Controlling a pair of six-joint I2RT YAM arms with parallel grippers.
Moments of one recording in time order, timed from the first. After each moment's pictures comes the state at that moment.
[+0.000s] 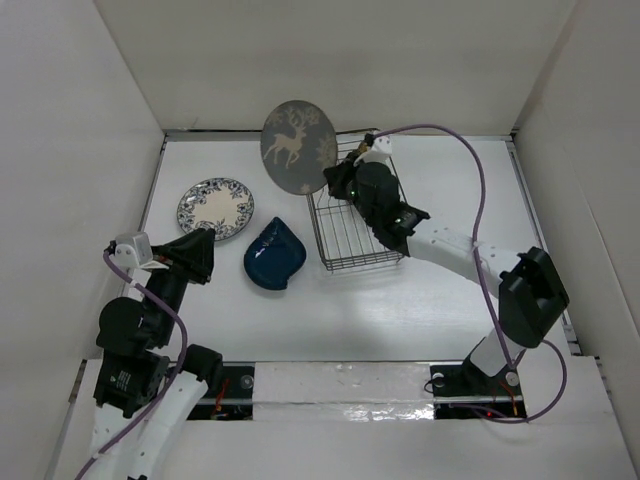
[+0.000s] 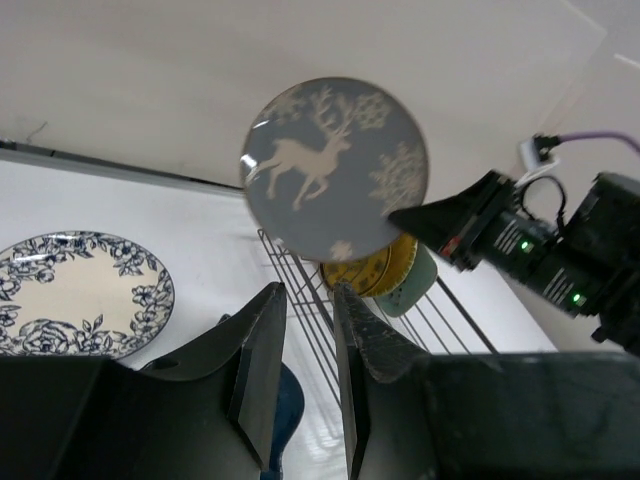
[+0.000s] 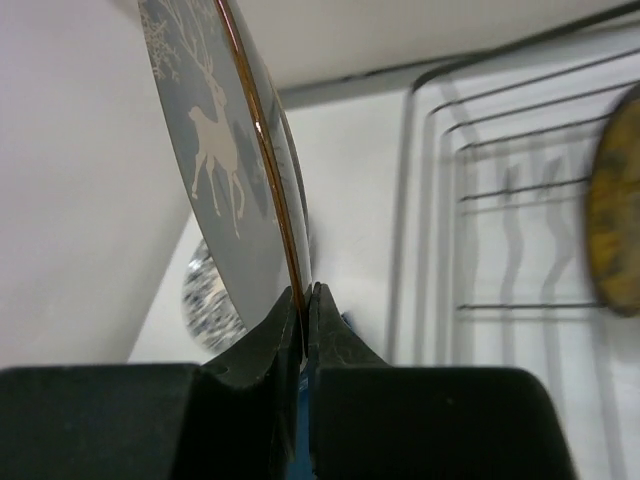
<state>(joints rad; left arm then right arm) -0.35 0.25 0.78 -0.33 -0.12 -0.39 0.78 1.63 1.25 0.28 0.33 0.60</state>
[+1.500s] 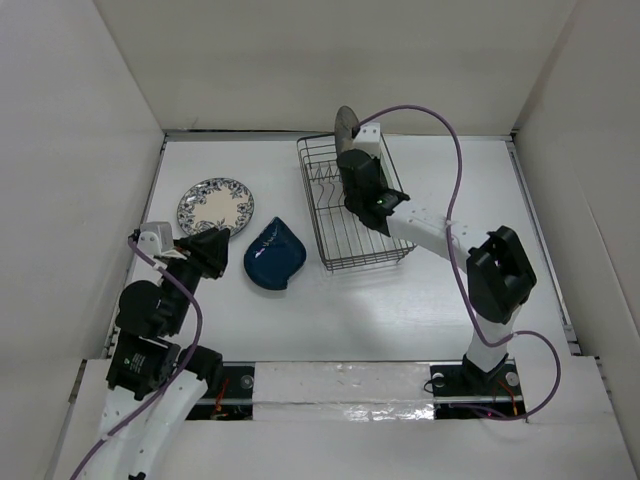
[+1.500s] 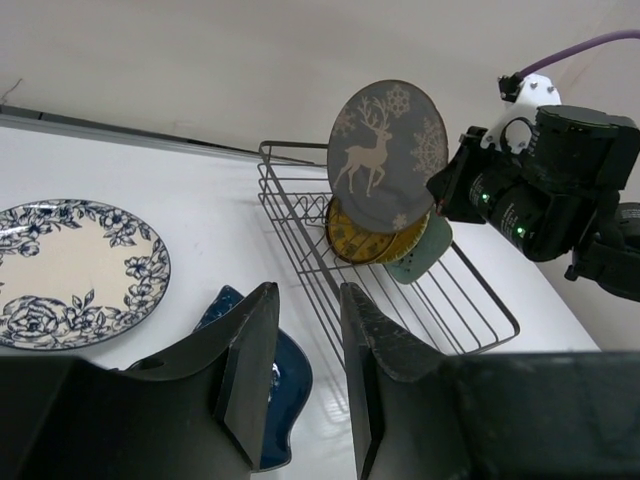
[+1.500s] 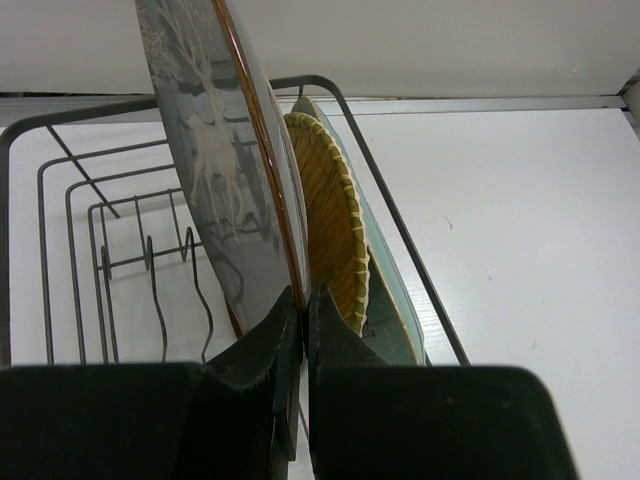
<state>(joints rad) -0.35 0.30 0.70 -0.29 -0.08 -0.38 0.72 1.83 1.45 0.08 0.90 0.14</state>
